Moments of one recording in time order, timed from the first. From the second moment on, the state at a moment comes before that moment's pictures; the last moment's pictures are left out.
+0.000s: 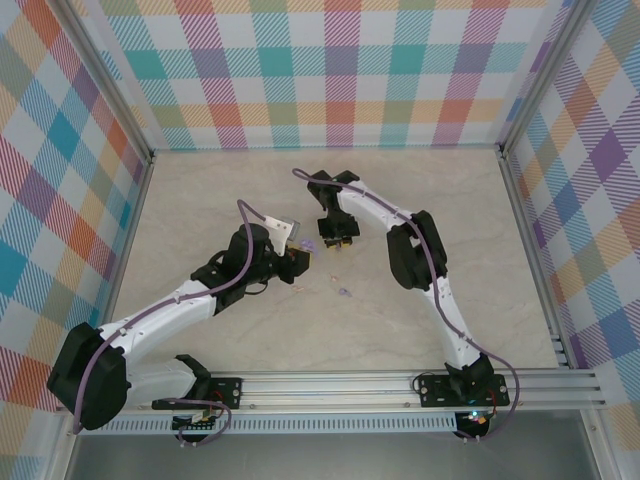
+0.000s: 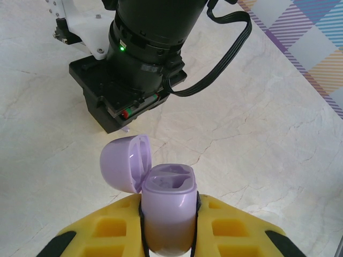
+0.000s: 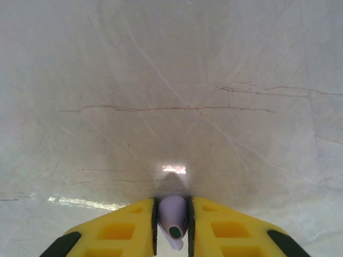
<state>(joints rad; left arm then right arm) -0.63 1.18 0.71 -0.06 0.22 -0.31 0.63 2.46 2.15 -1.24 0.01 0.45</state>
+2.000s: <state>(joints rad) -0.68 1.18 0.48 0.76 0.40 -0.43 0.51 1.03 0.91 -0.02 -0.65 0.65</state>
